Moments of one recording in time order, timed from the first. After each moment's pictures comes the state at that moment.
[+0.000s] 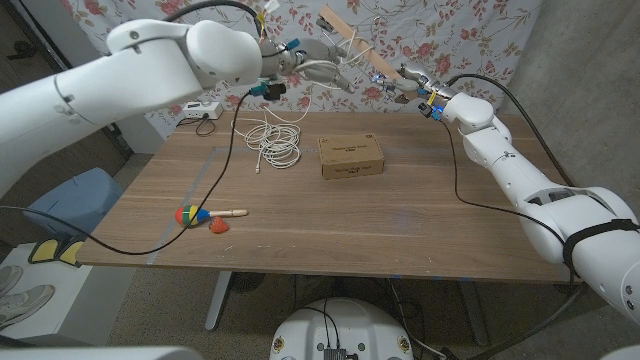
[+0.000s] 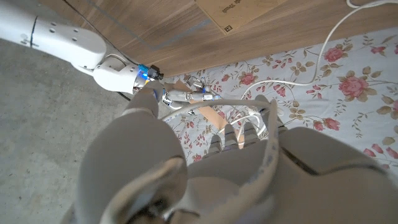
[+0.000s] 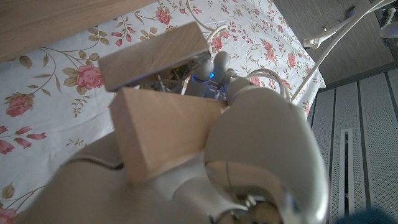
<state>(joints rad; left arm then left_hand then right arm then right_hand) -0.06 1.05 1.00 -2.41 -0.27 0.86 -0.17 0.83 -0.01 0.33 -0.13 0.43 -0.10 -0.01 0.28 0.19 -0.06 0.00 0.42 0.23 -0.07 0.05 0.30 0.18 -0.15 0.14 0.86 0.18 -0.31 -0.37 -0.33 -0.89 0.13 0.48 0.44 1.21 0.11 0.41 -0.05 0.24 0.84 0.07 0.43 0.46 0.97 0.00 0.82 0.67 1.07 -0.15 1.01 1.22 0.73 -0.07 1.38 0.17</state>
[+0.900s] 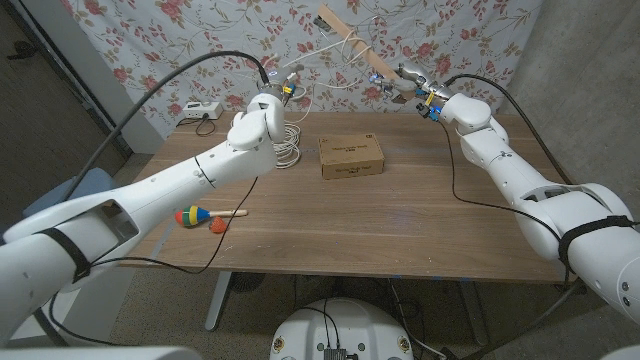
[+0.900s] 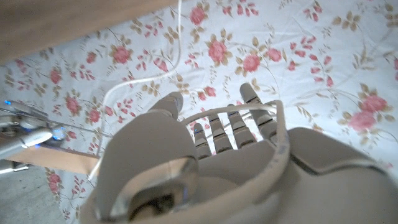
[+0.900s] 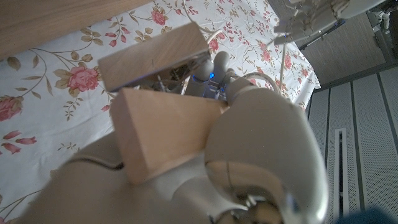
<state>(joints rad) 0.35 0.65 0.91 -1.91 0.68 0.96 0.13 0.83 0.13 0.30 0.05 0.40 0.12 -0.15 0.24 0.19 0.19 -0.11 0.39 0.21 0.21 -0.04 0.29 0.19 0.08 0.07 0.90 0.18 -0.28 -0.34 -0.34 -0.83 0.12 0.53 0.45 1.20 0.13 0.42 -0.05 0.23 0.84 0.07 0.43 0.47 0.97 0.00 0.81 0.67 1.07 -0.15 1.01 1.22 0.72 -0.07 1.38 0.17</state>
